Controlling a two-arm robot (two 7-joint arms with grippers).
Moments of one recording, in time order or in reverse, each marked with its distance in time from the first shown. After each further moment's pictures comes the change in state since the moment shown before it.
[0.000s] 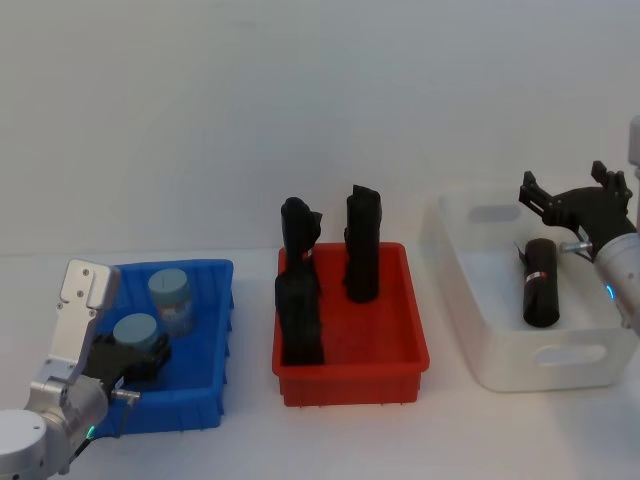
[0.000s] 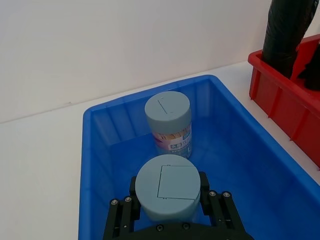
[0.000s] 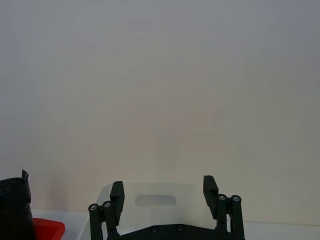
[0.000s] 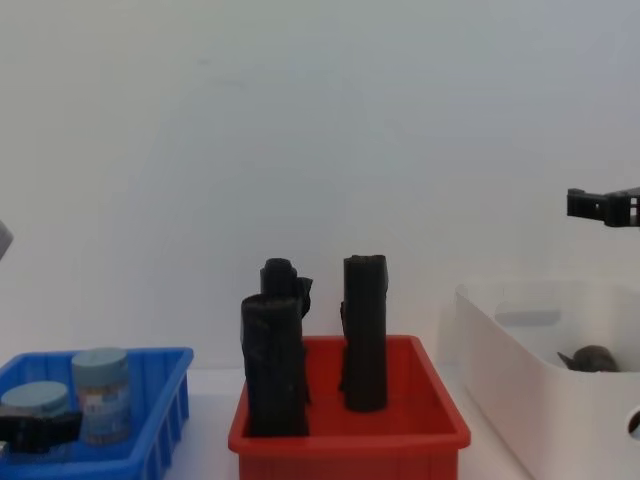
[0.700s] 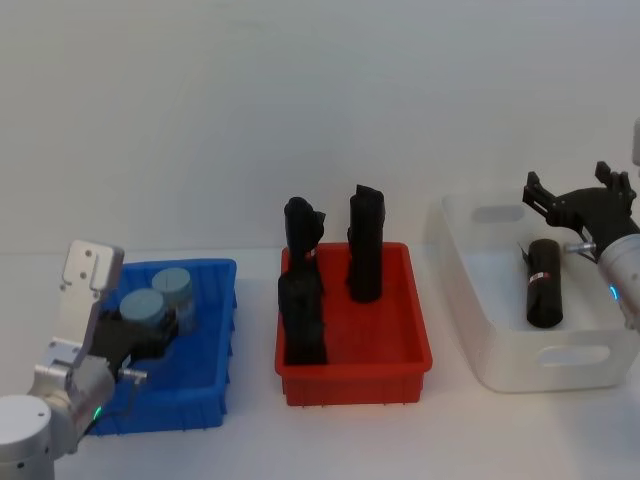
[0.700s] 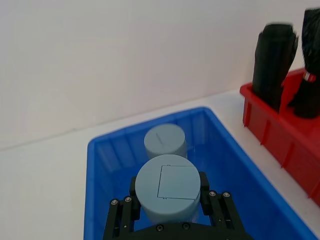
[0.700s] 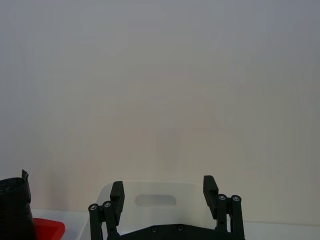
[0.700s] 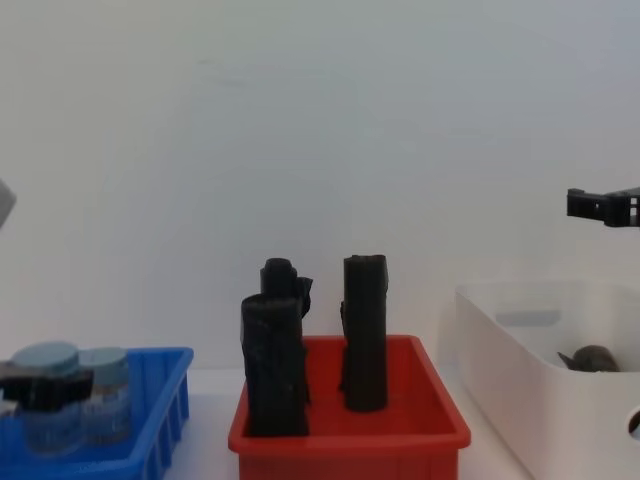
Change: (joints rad) left arm -0.006 -0.005 -0.005 -0.041 0.007 -0.032 0.009; right arm 0.000 0.000 0.000 0.000 0.000 0.000 0.000
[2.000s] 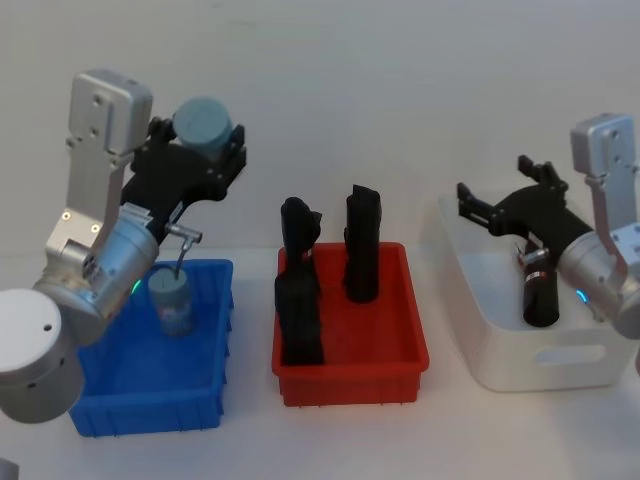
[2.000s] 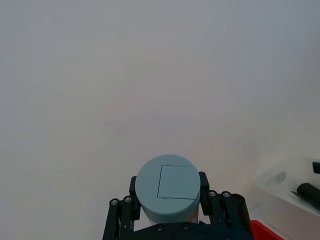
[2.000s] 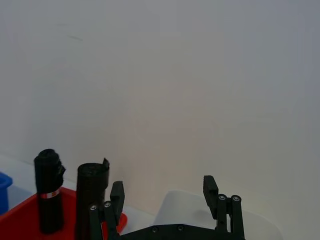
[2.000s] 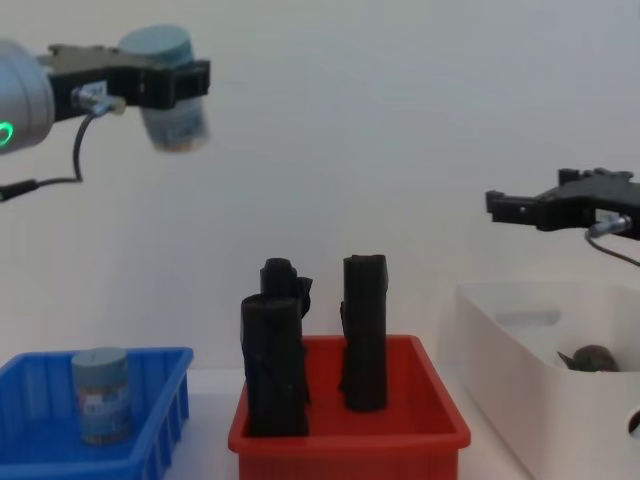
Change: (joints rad) left arm -0.082 -0.044 0.004 -0.325 0.110 -0.111 -0.082; right arm 0.031 0.003 -0.031 0.031 -0.078 -0.070 0.278
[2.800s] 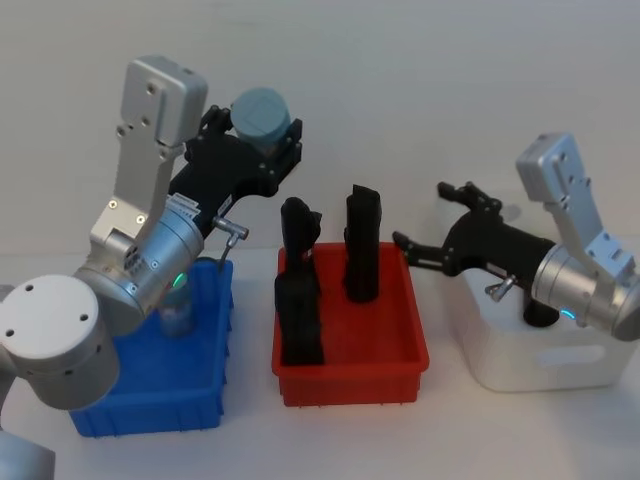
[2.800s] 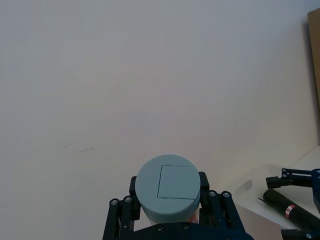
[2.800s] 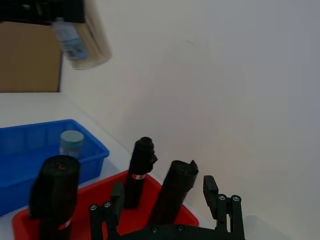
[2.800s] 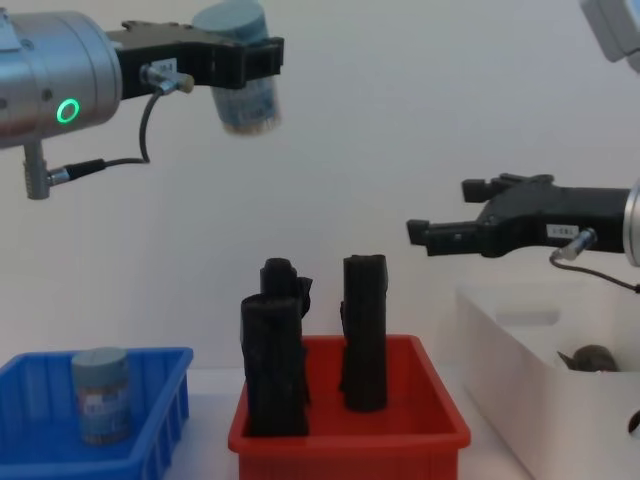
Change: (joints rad) left arm -0.037 -0.056 0.036 0.001 0.035 0.010 -0.091; right arm 0.013 0.029 -0.033 -0.029 -0.065 -0.034 0.380
